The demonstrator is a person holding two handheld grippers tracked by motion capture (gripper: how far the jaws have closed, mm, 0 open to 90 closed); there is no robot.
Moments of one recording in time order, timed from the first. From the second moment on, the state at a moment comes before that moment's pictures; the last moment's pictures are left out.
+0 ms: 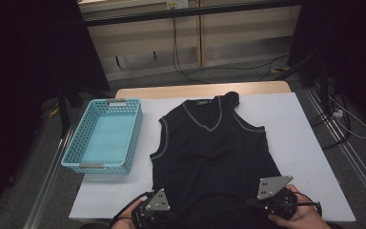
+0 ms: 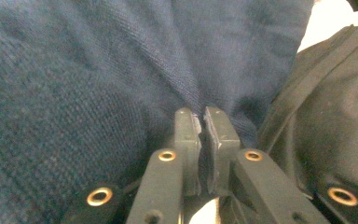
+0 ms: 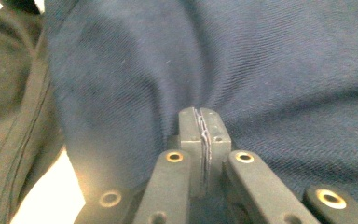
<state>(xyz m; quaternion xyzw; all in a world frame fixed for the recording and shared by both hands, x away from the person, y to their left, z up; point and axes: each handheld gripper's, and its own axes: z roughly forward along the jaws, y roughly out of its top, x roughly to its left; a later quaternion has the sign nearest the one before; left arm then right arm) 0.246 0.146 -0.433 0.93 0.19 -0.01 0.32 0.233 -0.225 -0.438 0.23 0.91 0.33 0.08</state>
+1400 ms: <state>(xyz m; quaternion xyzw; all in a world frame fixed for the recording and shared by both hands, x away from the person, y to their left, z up) 0.287 0.185 -0.437 0.91 0.28 0.08 0.30 0.307 -0.300 -0.448 0.39 0.86 0.30 0.15</state>
